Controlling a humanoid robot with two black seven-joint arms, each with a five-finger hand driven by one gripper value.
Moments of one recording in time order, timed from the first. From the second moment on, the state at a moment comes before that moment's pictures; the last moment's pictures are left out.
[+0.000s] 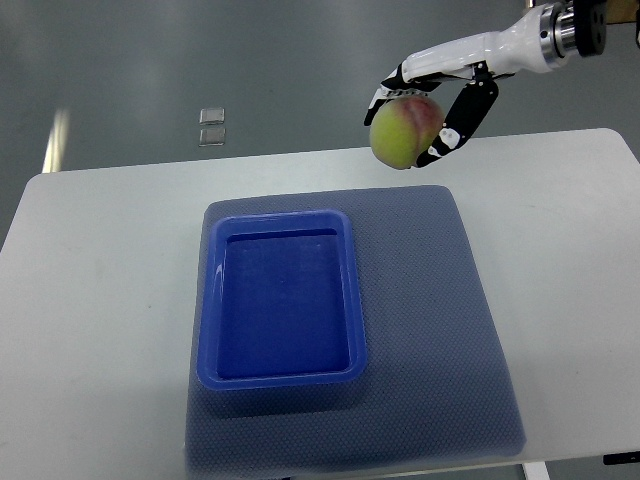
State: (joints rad) left arm -0.04 0.00 -0.05 -0.33 0.01 -0.04 0.14; right arm 1.60 -0.67 -0.02 1.21 -0.96 0.58 0.21
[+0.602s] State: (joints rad) left arm -0.04 0.00 -0.05 -0.32 0.01 -0.04 0.14; right arm 1.44 -0.02 -0.10 0.82 -0.95 0.45 0.20
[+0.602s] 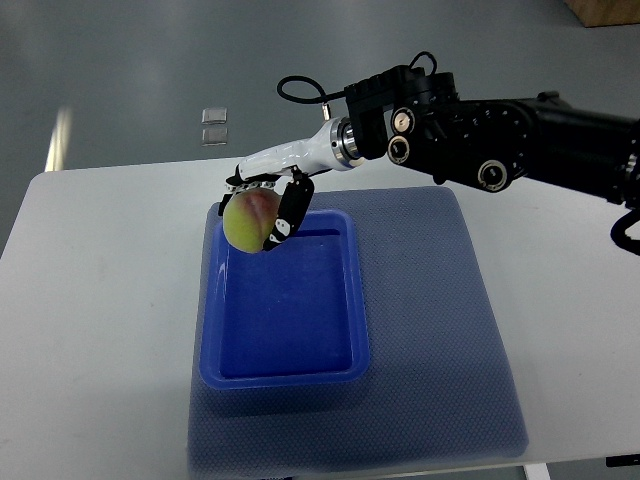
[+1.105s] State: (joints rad) left arm -0.04 0.00 -0.05 -0.32 0.01 -0.04 0.14; right arm 1.28 0.00 -0.11 0.72 -1.04 0.41 0.20
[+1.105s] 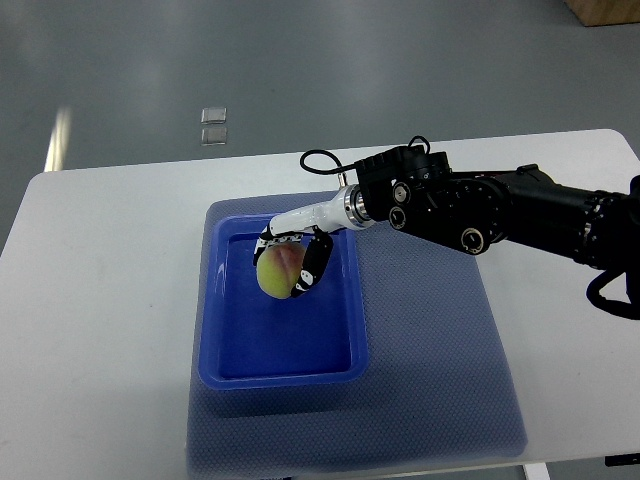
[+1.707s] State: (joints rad) left arm -0.04 0.00 -0.05 -0.32 0.01 -0.04 0.14; right arm 1.33 0.00 -0.05 0.72 -1.02 0.46 0.20
